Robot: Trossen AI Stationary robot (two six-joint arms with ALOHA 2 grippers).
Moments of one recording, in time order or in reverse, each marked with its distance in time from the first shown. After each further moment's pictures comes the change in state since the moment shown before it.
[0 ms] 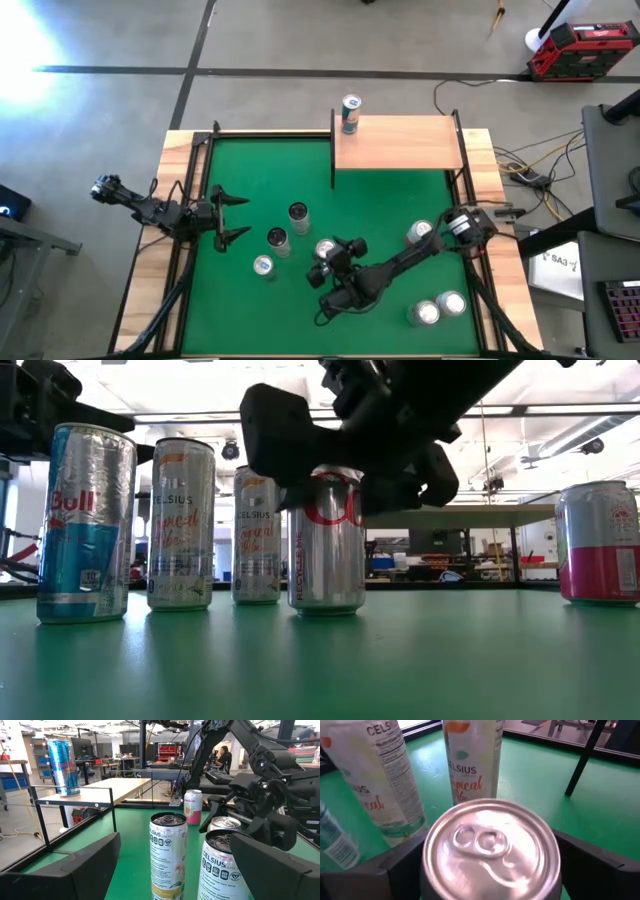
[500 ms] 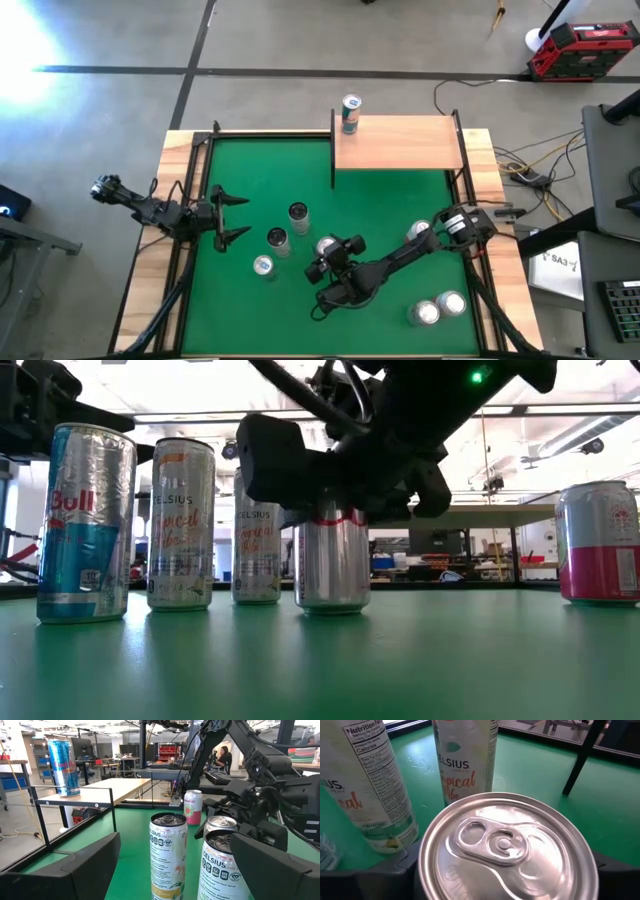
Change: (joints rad) left arm 0.000 0.000 0.000 0.001 0.000 0.000; right arm -0.025 0.017 0.000 0.013 -0.004 -0.016
